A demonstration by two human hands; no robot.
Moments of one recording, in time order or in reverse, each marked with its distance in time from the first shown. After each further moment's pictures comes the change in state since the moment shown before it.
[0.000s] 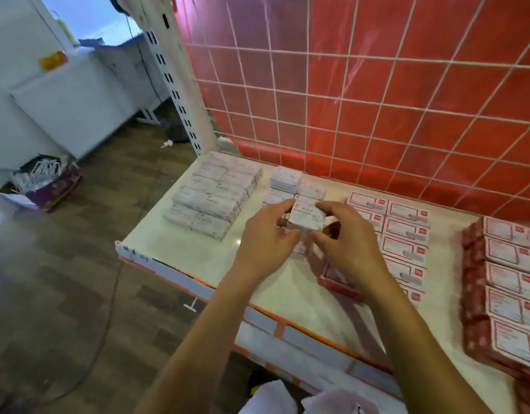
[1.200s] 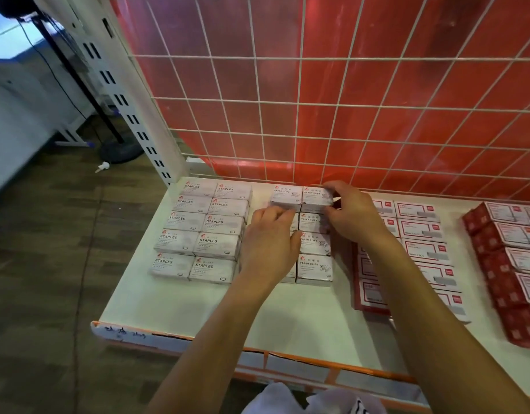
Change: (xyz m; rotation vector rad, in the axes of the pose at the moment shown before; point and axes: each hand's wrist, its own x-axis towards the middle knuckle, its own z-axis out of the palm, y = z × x) left_hand 0.071 -0.054 -0.010 0.554 -0.164 0.203; right_hand 0.084 -0.007 0.022 -0.224 0.049 0.215
